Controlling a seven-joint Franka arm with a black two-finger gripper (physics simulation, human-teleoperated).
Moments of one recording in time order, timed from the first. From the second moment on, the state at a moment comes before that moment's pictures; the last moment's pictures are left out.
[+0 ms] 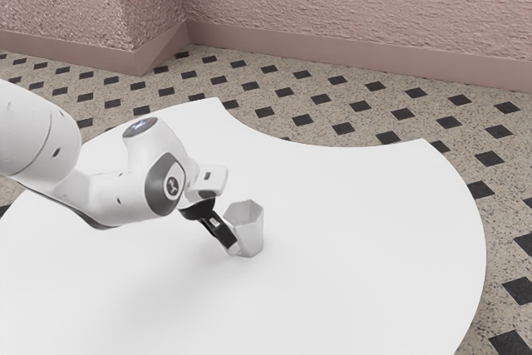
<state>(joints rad) -0.16 0.21 0.03 -2.31 -0.53 2.70 0.78</state>
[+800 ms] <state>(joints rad) -0.16 0.22 0.03 -2.29 -0.56 2.71 0.79</state>
